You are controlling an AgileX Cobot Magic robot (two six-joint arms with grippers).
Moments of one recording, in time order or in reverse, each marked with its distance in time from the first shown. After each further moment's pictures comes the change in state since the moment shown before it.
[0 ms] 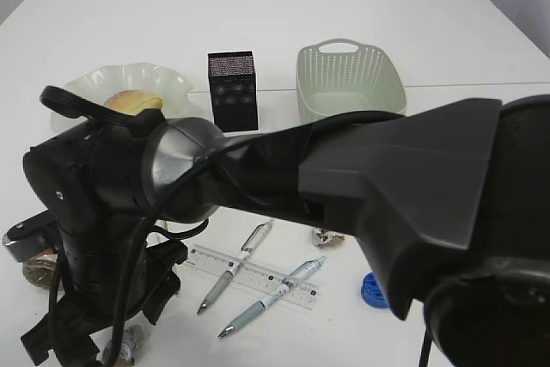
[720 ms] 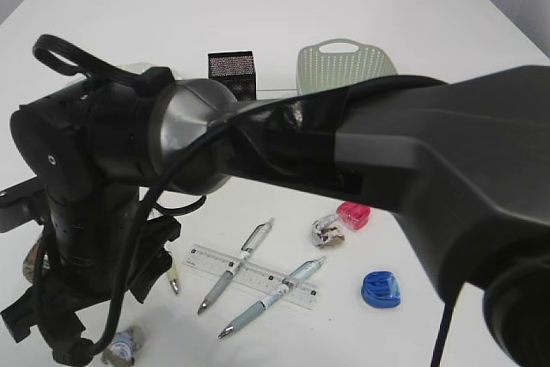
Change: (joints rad) left arm 0.000 0.000 0.000 -0.007 0.000 0.000; right arm -0.001 -0.072 0.007 -0.003 -0.001 0.002
